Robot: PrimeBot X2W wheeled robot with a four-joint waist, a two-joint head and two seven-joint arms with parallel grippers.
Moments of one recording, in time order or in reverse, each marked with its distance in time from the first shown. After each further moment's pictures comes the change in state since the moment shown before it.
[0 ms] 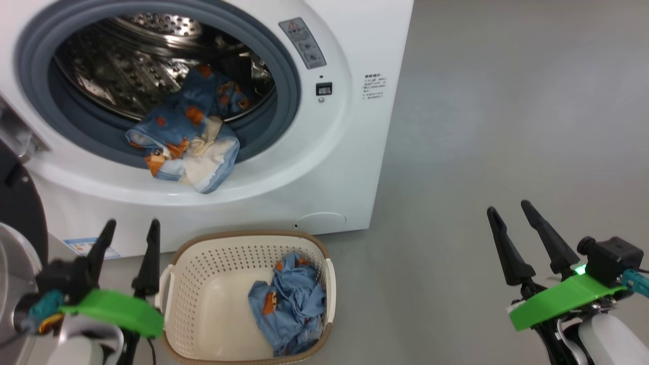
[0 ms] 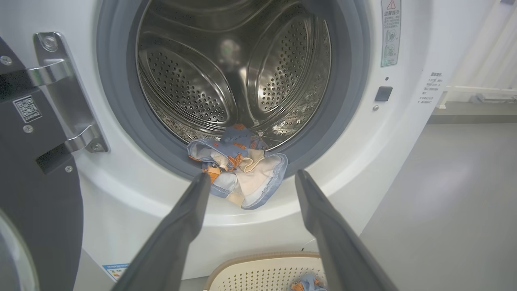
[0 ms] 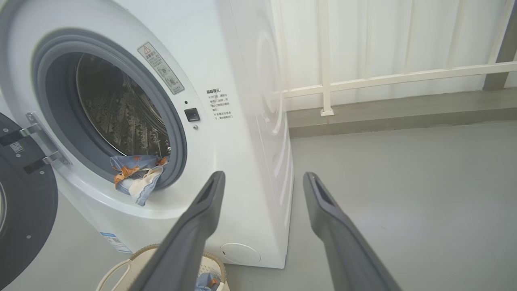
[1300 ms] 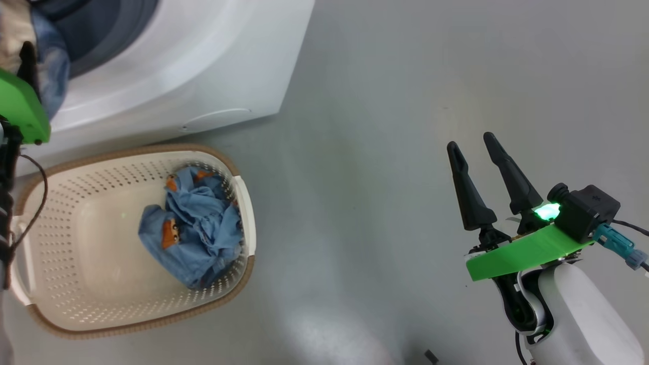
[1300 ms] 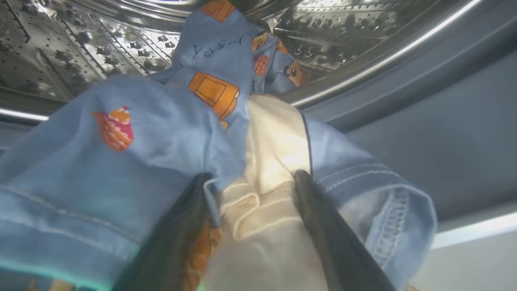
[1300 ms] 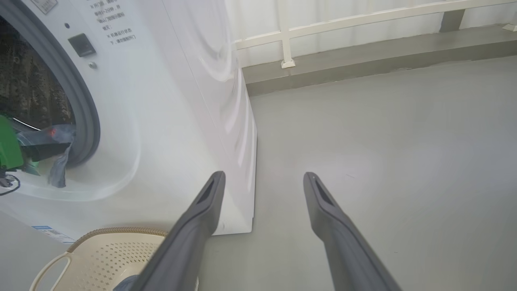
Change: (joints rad) left arm -0.974 0.113 -0.109 0.868 0.084 -0.007 0.177; right arm -0.176 0.150 -0.001 -0.060 -0.071 0.000 0.000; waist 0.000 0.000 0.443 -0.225
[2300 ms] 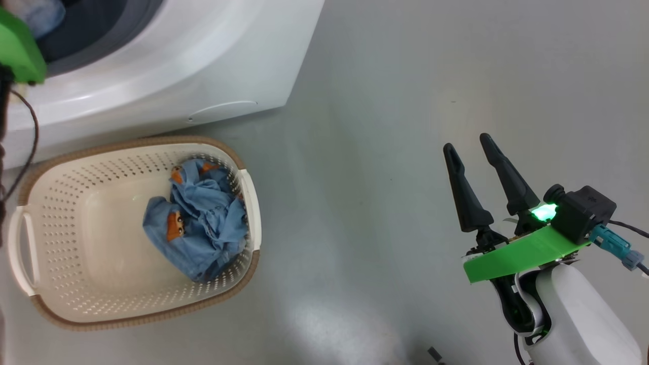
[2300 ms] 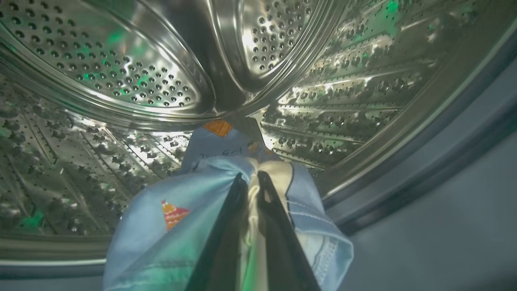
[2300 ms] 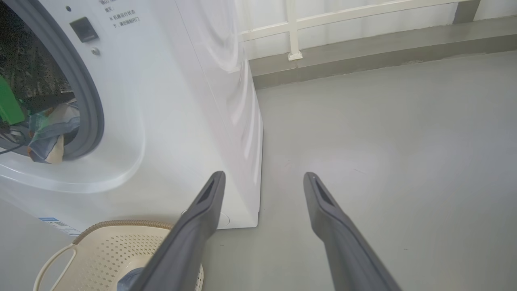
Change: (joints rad) left arm -0.140 -0.016 -0.080 -0.018 0.026 -0.012 -0.115; right arm 0.000 0.003 0.007 0.001 -0.008 0.000 0.000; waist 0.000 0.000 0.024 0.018
